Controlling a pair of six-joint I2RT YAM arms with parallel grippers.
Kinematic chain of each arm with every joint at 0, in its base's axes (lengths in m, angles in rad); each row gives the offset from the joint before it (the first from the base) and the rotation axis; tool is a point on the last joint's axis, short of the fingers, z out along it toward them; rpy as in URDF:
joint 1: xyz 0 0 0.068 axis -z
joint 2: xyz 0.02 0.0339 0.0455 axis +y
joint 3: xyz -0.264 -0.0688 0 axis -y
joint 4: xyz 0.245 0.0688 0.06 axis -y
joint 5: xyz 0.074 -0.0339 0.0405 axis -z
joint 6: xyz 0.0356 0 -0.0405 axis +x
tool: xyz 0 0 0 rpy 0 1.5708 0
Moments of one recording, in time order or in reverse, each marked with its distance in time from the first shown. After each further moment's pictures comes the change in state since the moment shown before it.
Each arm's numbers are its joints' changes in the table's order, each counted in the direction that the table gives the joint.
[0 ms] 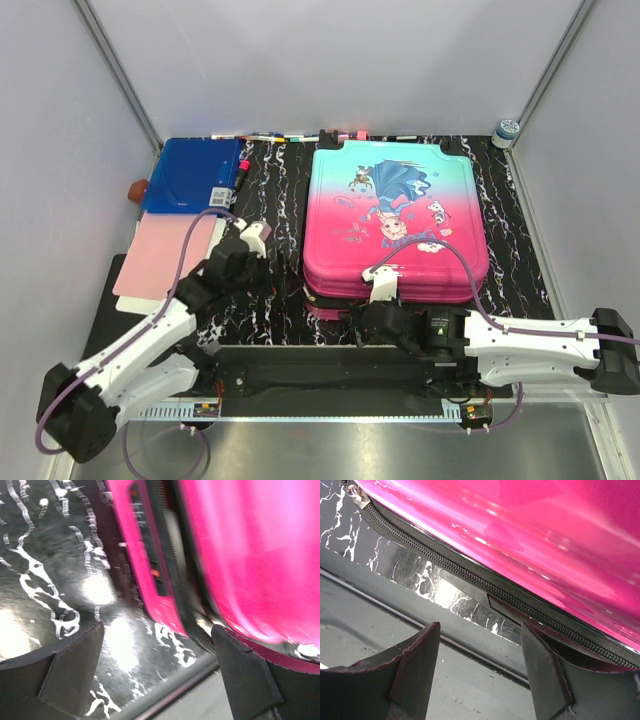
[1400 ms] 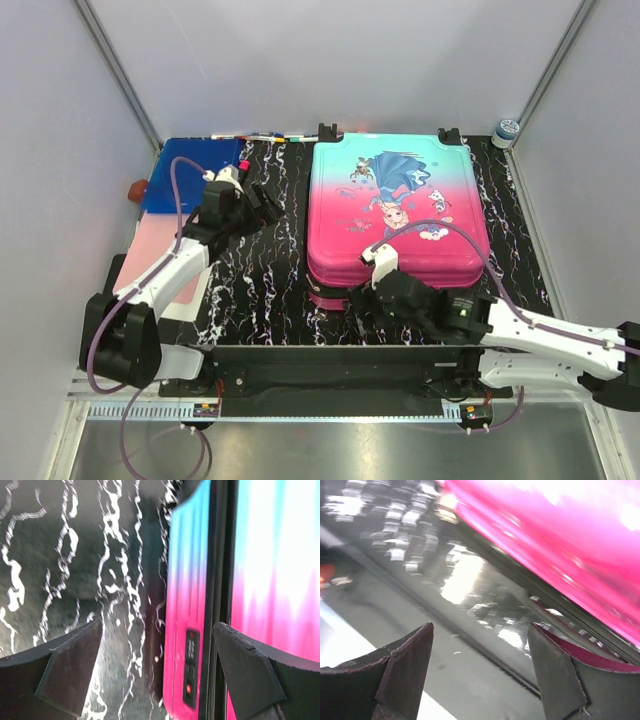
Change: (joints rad) left arm -0.308 0.395 0.275 0.189 -0.054 -0.117; right arm 0.133 -0.051 0.127 -0.061 -0.176 -0.205
